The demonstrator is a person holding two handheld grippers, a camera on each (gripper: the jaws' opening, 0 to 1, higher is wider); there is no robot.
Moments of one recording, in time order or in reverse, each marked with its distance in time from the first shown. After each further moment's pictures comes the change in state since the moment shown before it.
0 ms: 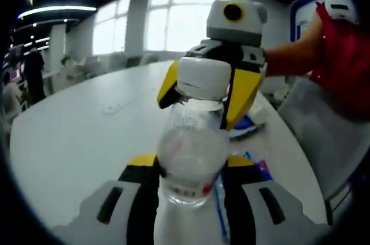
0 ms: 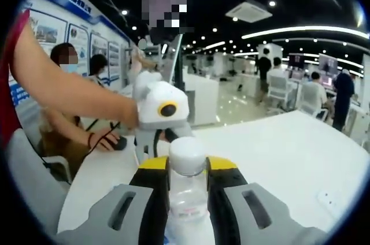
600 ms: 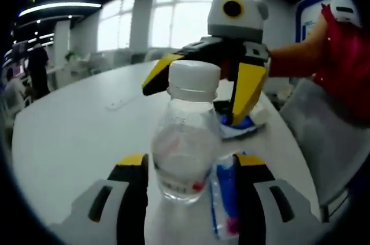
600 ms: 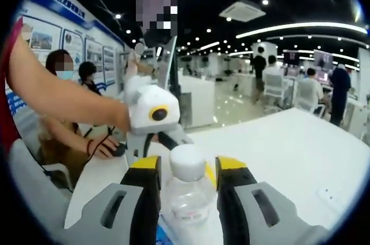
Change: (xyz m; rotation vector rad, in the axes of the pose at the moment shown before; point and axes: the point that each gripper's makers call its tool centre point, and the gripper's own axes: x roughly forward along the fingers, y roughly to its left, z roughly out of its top) left arm -0.005 -0.005 -0.001 -0.031 0.023 0.035; right arm -0.004 -0.002 0.009 0.038 -0.016 -0.027
